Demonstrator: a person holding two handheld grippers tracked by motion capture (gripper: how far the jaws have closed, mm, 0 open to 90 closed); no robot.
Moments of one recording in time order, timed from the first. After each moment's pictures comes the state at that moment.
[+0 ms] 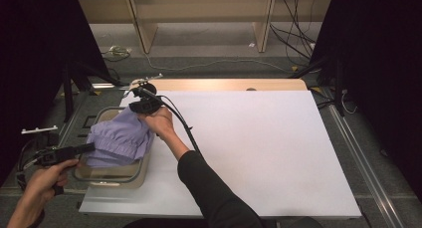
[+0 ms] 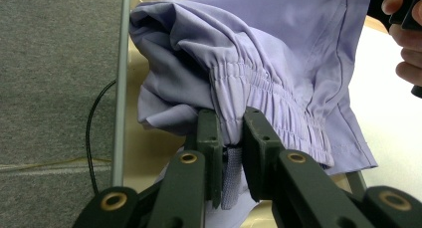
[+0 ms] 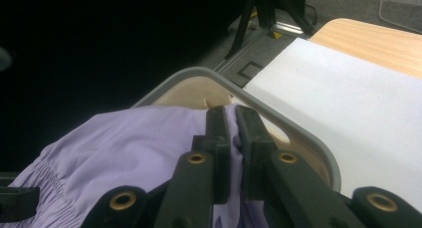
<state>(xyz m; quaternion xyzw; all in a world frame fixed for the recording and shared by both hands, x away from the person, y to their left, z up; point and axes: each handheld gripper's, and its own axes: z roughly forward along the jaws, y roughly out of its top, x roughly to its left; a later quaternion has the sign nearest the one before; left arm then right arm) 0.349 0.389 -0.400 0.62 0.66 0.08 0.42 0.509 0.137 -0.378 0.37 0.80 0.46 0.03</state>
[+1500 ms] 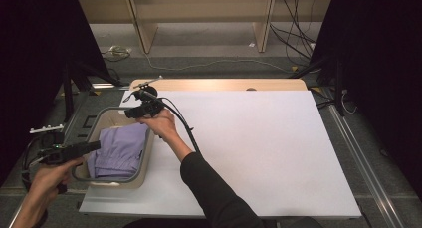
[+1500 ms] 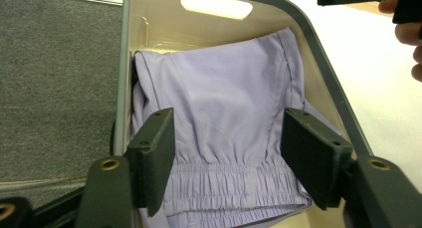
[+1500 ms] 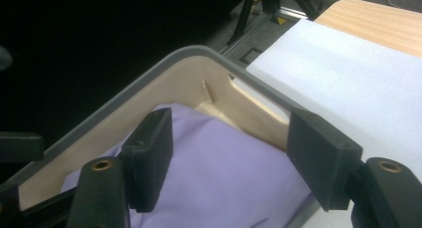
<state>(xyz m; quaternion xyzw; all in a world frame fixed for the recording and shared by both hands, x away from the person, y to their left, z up) 0.351 0.374 -0.396 0.64 0.64 0.13 0.40 0.510 0.134 -0.386 0.37 0.82 0.44 0.01</state>
